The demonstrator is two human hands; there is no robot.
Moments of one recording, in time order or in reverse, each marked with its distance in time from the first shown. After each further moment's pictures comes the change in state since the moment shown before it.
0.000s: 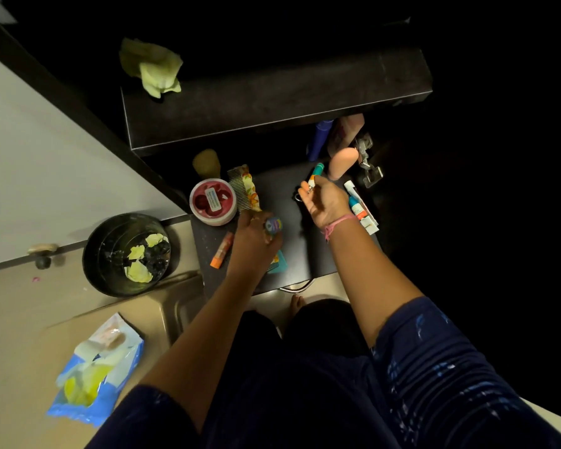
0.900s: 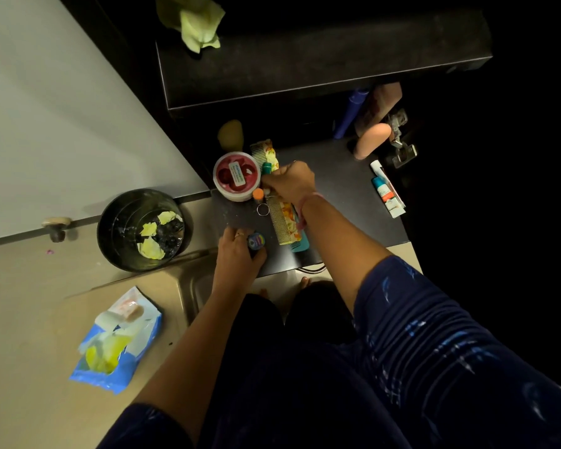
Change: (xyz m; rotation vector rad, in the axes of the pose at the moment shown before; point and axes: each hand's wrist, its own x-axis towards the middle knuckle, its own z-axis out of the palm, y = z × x) left_hand -0.046 -0.073 -0.009 0.048 -0.003 -0.180; right_hand -0.015 0.066 0.051 -1.192 -0.189 -0.338
